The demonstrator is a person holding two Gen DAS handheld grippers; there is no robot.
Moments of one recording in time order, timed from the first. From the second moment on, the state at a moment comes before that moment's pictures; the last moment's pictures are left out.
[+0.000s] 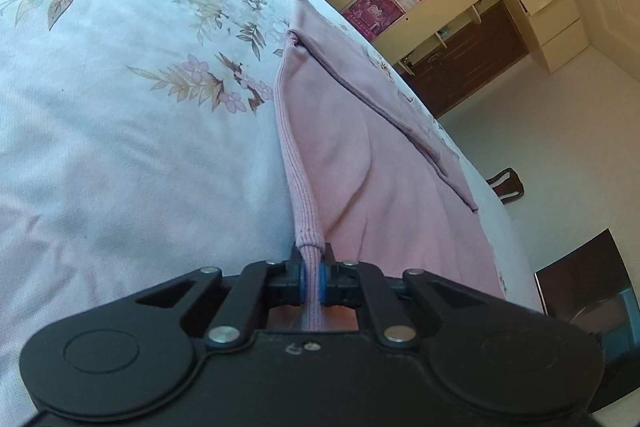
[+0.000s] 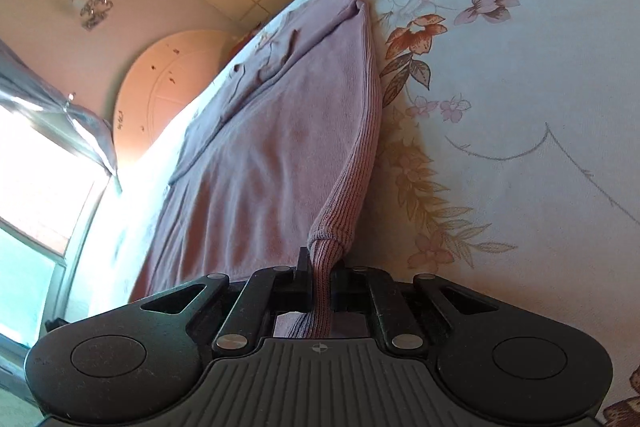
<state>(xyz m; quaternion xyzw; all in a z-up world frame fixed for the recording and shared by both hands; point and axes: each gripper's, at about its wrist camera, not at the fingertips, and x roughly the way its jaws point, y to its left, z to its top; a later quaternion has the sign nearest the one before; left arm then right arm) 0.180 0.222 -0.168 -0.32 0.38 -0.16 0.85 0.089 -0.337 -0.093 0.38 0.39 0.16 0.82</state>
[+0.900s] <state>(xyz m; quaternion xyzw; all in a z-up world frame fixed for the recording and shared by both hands) 0.570 0.174 -0.123 -0.29 0.36 -0.17 0.87 0.472 -0.355 -0.047 0.43 0.37 0.05 0.83</state>
